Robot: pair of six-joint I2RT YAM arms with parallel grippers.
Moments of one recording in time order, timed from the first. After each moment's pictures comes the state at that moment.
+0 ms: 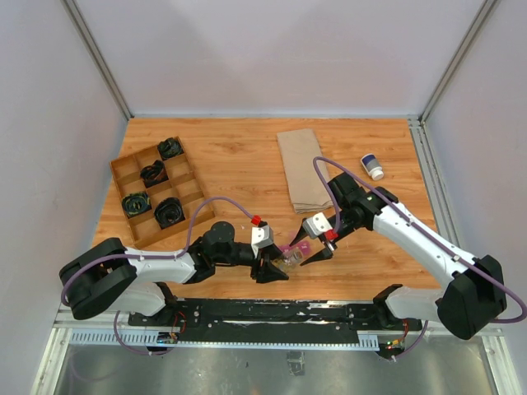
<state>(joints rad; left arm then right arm) -0.96 1.30 0.32 0.81 0.63 -0.17 0.57 1.24 0.97 -1.02 -1.19 -1.47</state>
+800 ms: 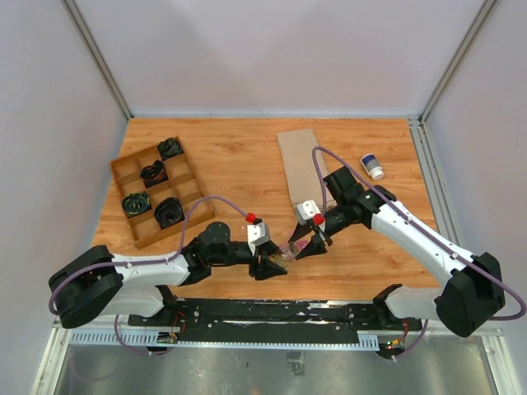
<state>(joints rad) -0.96 1.21 0.32 0.75 0.55 -0.17 0.58 1.26 0.98 -0.90 -1.17 -1.18</state>
